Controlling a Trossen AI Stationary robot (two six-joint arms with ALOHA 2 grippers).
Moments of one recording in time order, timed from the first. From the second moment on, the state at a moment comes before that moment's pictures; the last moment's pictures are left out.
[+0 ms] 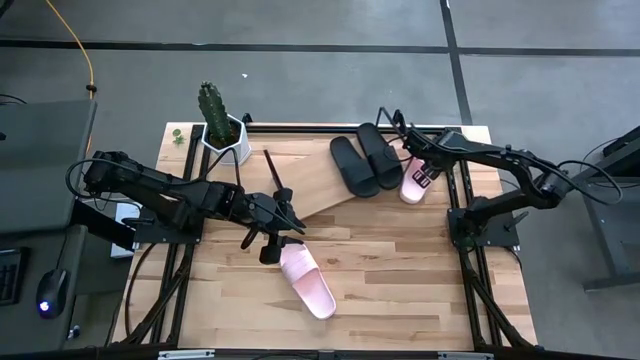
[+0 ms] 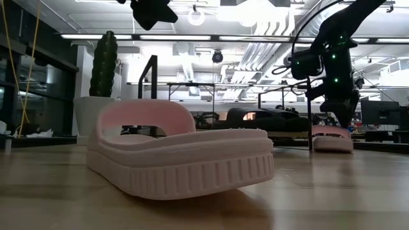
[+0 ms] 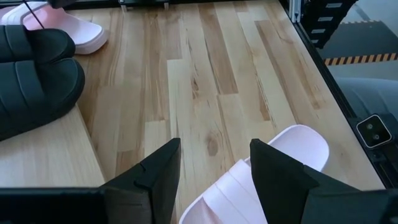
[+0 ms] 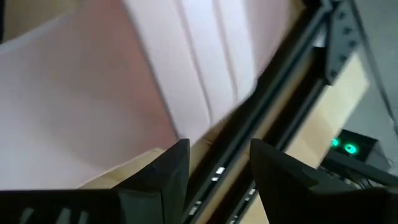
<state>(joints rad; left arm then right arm) -0.11 1.32 1.03 -0.37 -0.06 -0.07 -0.73 1.34 0.77 -0.98 0.47 0.10</state>
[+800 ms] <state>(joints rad) -0.11 1.32 1.03 -0.38 -0.06 -0.07 -0.72 1.34 0.76 -0.97 0.42 0.09</state>
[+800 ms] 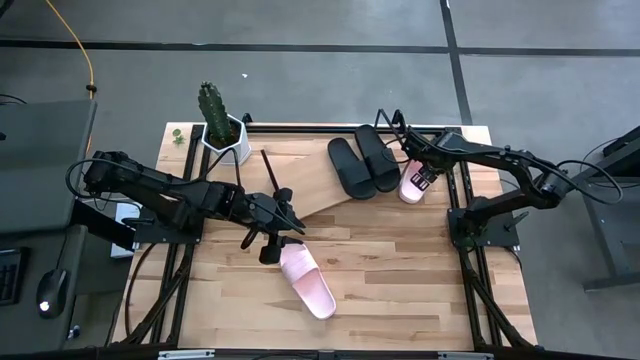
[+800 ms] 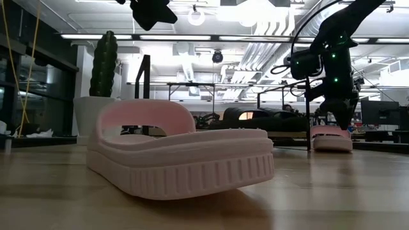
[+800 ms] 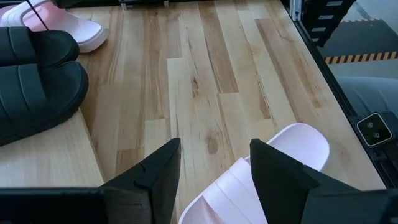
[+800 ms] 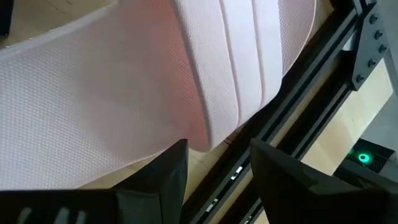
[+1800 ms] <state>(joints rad) -0.11 1.32 1.03 -0.36 -0.06 -0.07 -0.80 1.52 0.76 -0.84 0.43 0.06</state>
